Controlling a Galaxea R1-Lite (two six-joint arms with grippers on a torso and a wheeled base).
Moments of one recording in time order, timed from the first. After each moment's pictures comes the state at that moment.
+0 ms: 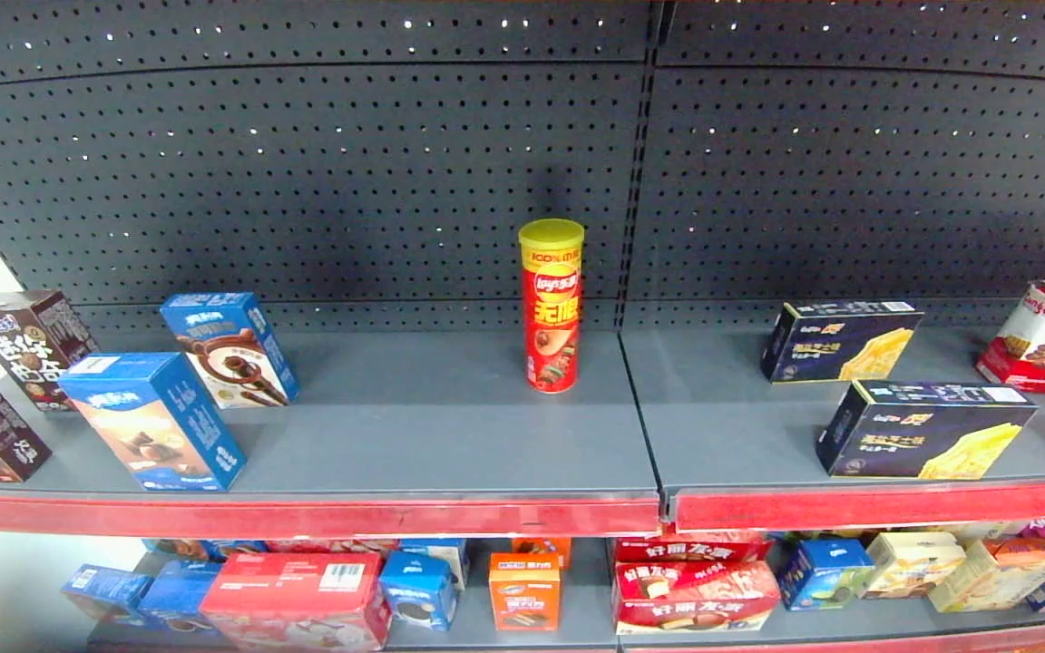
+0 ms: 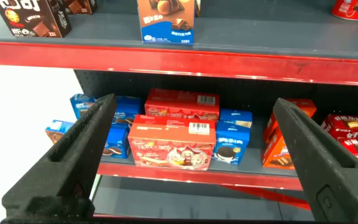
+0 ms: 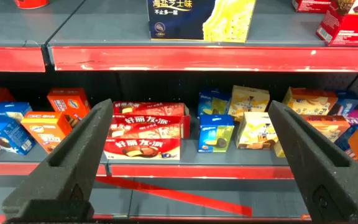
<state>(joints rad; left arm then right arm) 0.00 0.00 0.00 0.00 0.08 -0.04 0.00 0.00 0.00 0.00 0.02 -0.01</state>
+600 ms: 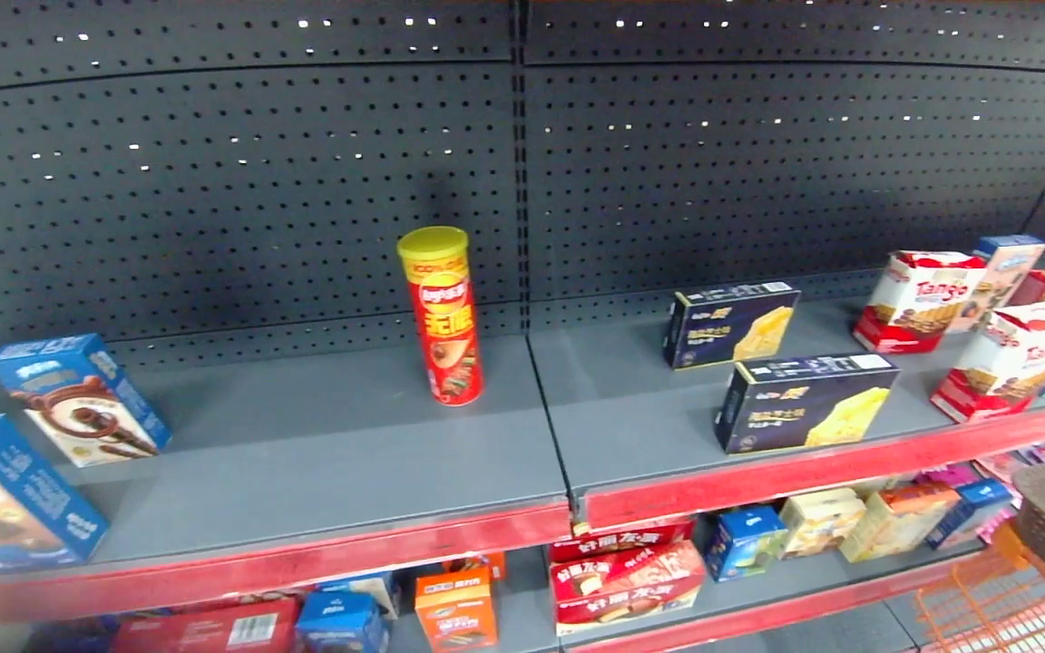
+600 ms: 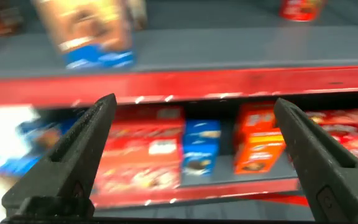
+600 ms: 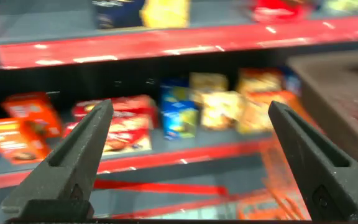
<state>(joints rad) 0.00 0.00 0.00 0.00 0.08 -0.04 0.00 0.00 0.00 0.00 0.02 -0.01</state>
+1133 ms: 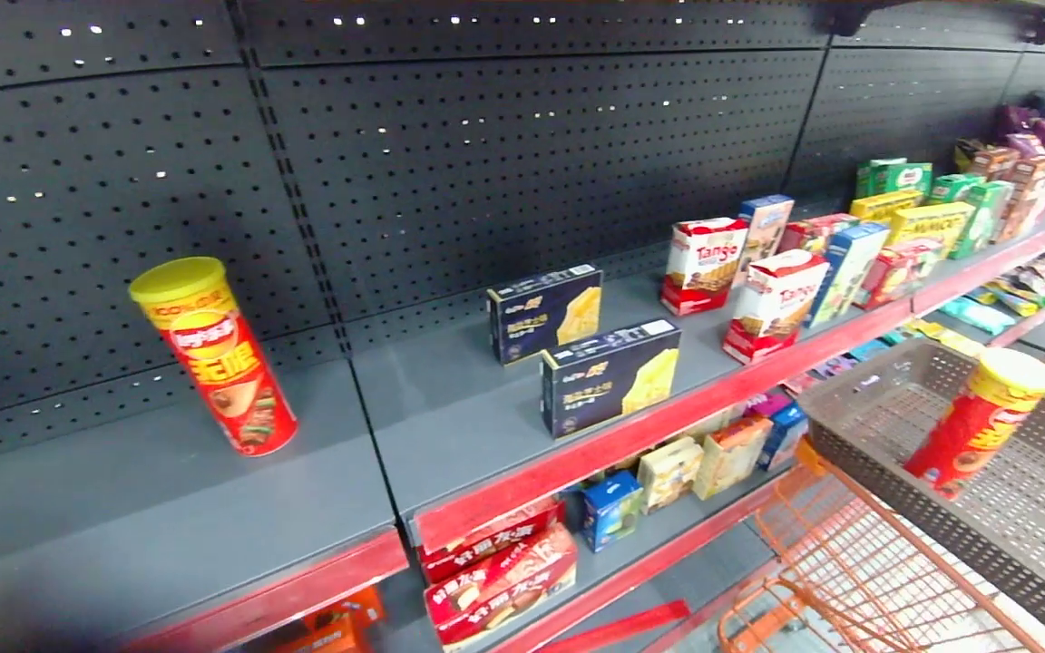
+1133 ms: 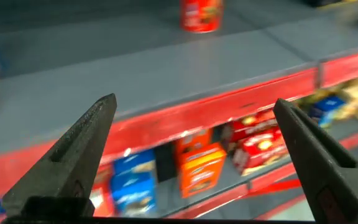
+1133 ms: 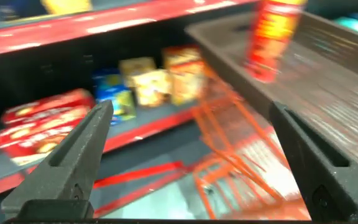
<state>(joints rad) 0.00 0.00 0.00 0.00 0.08 -0.04 0.00 0.00 0.00 0.00 0.02 -0.01</state>
